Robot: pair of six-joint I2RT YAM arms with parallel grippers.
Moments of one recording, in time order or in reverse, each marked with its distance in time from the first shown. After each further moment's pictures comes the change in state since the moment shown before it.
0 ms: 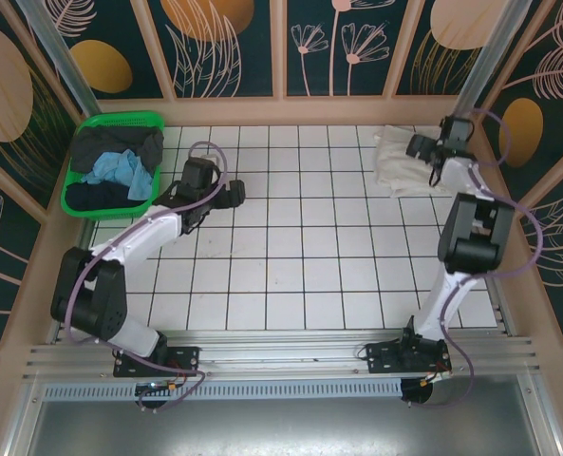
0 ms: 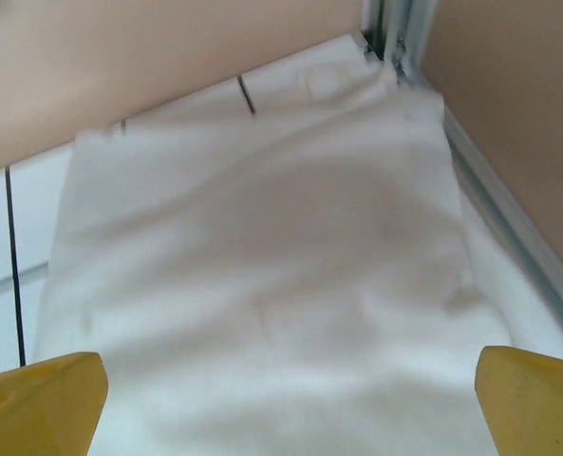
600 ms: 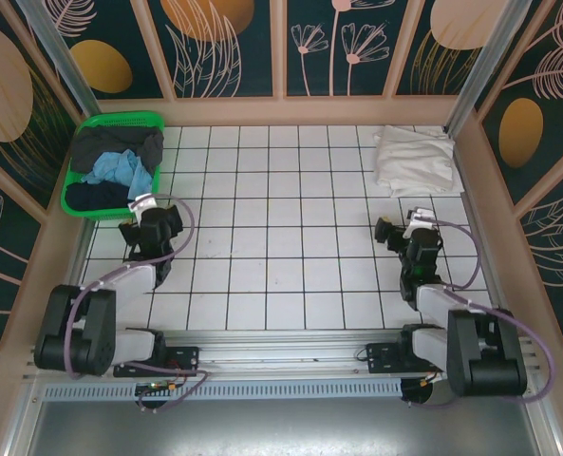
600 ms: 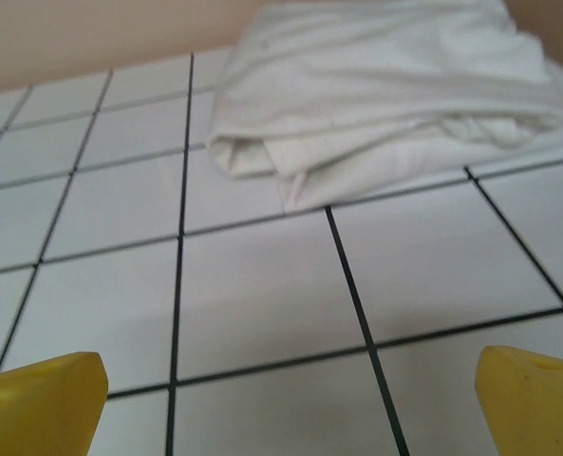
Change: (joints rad) left arm 0.274 -0.171 -0.628 0.660 -0.402 0.156; right arm 0.208 -0.716 -1.234 0.842 0.055 0.002
